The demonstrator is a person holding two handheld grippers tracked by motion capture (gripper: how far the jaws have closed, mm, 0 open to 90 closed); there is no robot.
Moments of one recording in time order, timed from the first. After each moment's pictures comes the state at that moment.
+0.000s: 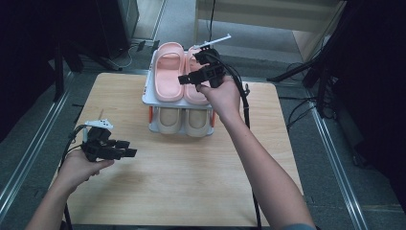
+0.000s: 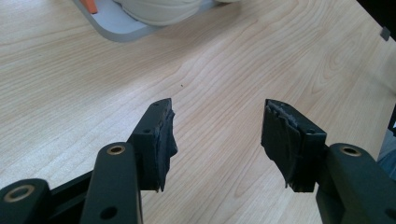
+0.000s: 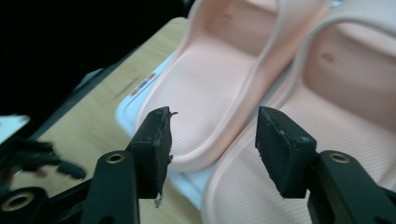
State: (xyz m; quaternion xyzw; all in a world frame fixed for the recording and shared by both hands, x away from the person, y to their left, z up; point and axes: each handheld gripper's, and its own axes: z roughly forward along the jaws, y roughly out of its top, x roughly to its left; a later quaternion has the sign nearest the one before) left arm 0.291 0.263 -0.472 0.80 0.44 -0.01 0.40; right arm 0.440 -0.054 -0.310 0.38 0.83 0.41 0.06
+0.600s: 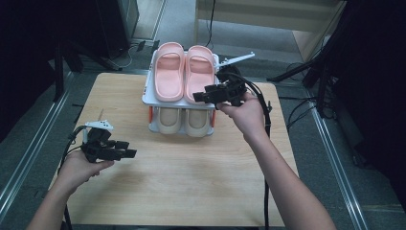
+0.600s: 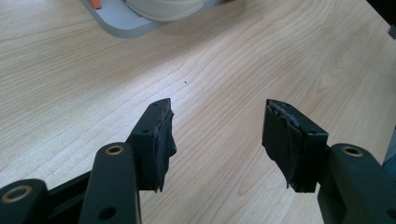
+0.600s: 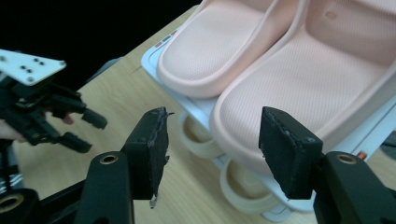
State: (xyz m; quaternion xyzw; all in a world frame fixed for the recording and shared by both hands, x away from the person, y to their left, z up) left arm 0.290 0.263 -0.474 0.81 0.44 0.00 0.39; right arm 0.396 -0.108 -0.319 0.34 0.84 0.43 0.04
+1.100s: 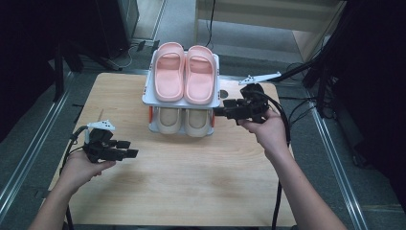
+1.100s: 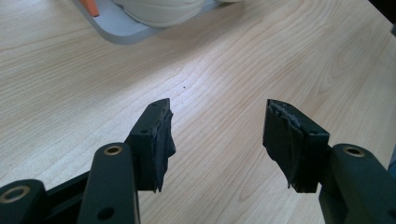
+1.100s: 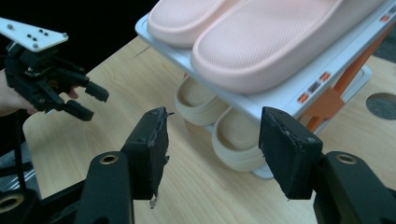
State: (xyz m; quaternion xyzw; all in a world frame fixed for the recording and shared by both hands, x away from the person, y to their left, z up) left arm 0.290 0.258 -0.475 0.81 0.44 0.01 0.39; right arm 0.372 -0.167 -0.344 0.35 0.83 0.44 0.03
